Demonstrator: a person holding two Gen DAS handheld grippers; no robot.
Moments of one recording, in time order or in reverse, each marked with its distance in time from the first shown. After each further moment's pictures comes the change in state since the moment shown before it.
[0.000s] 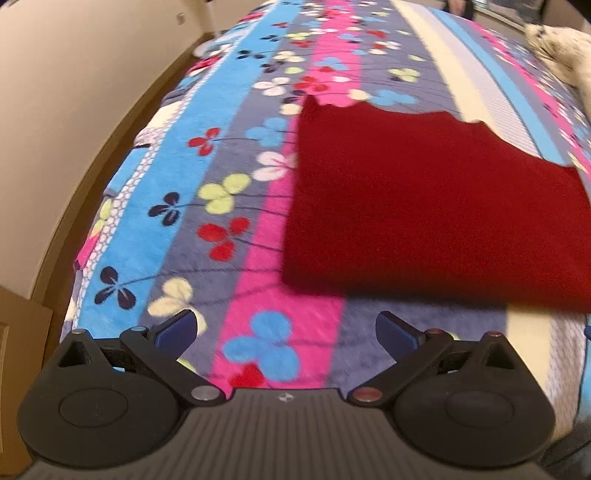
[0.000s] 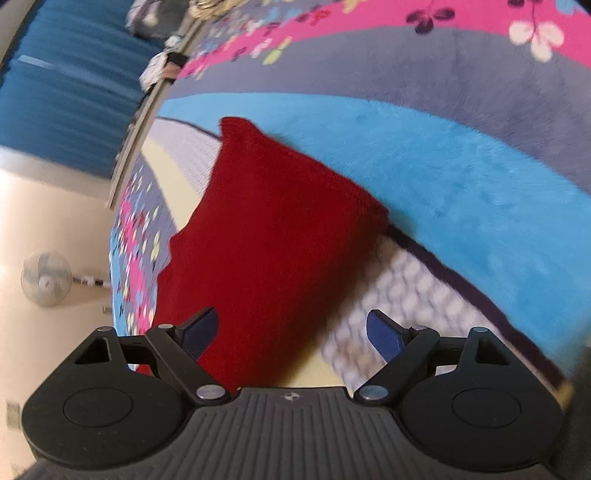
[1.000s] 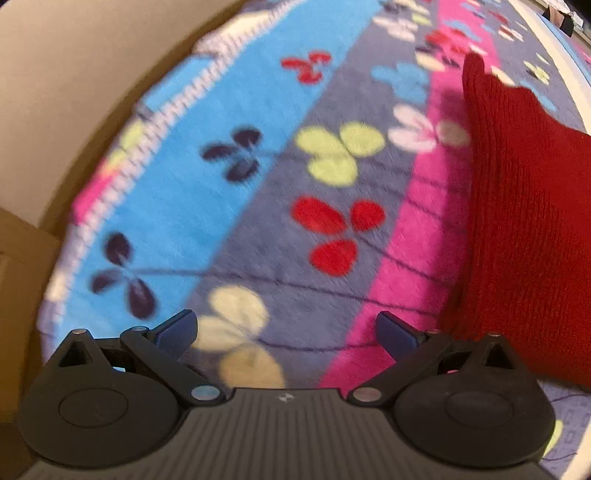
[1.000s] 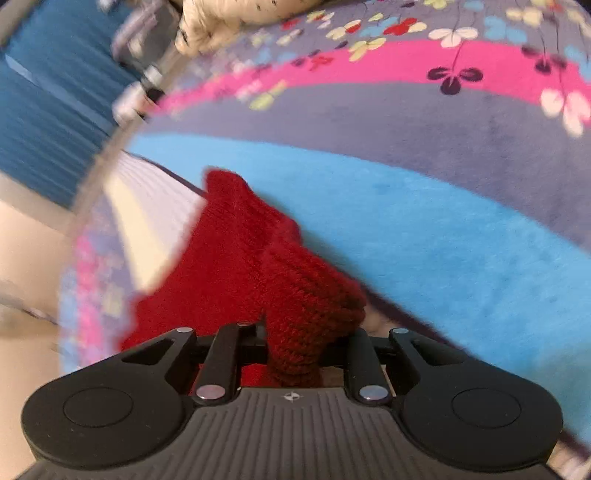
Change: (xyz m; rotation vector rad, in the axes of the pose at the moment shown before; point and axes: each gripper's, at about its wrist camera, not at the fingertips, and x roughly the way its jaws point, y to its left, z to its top) left arm 0.136 0.087 0.021 -0.219 0.176 0.053; right arm 0.057 0.046 0.026 -0.101 -0.189 -0.203
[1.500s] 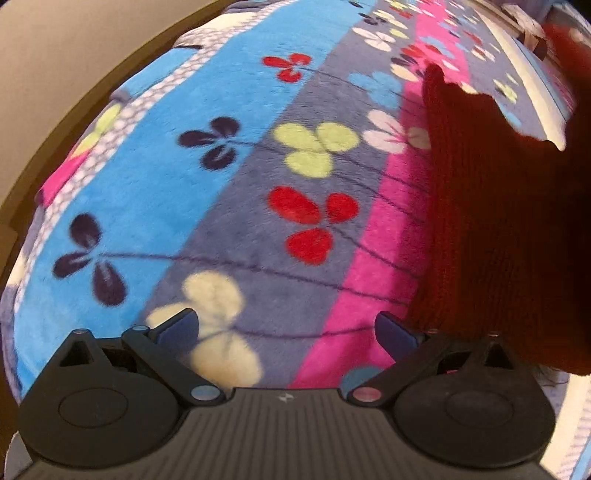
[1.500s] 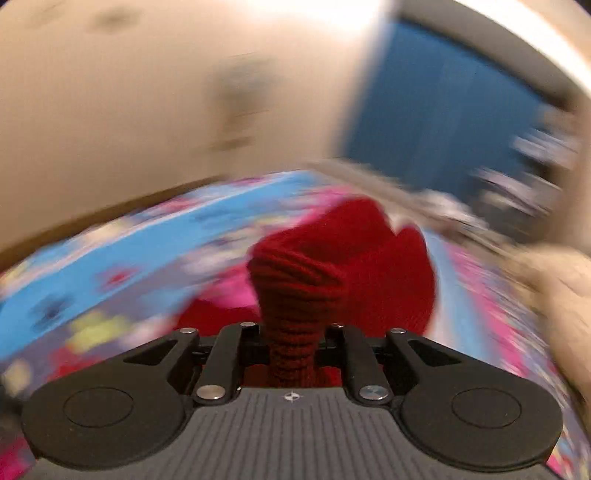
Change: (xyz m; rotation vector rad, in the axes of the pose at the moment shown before) left arm -0.006 0.024 -0.015 -0.032 -0.048 -0.158; right arm -0.075 0.257 -0.269 -1.508 -0.272 0.374
